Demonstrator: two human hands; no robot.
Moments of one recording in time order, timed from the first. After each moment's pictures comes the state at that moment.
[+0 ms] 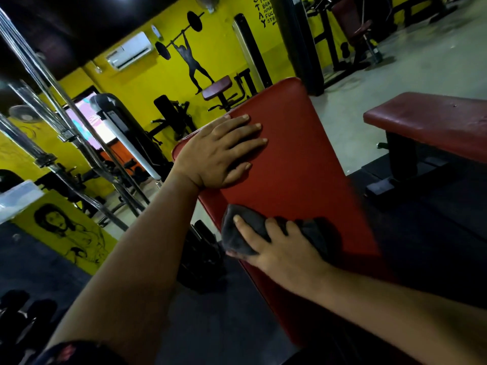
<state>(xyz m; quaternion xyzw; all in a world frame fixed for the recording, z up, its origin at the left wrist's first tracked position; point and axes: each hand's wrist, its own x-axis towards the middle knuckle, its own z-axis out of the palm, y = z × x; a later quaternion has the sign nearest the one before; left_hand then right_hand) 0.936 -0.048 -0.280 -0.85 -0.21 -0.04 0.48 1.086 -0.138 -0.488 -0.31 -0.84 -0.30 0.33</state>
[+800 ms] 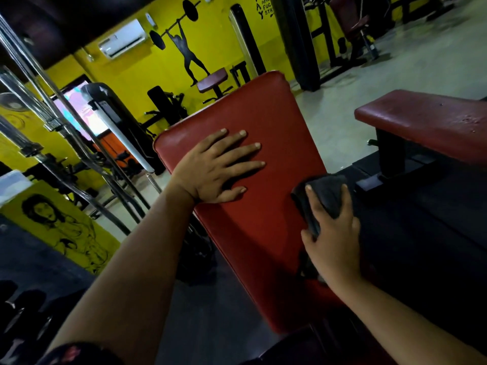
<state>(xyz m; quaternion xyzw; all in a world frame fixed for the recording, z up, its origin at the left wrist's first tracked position) 0.941 -0.059 -0.321 -0.84 -0.20 0.01 0.51 1.158 -0.134 -0.512 -0.61 -0.63 0.13 0.46</state>
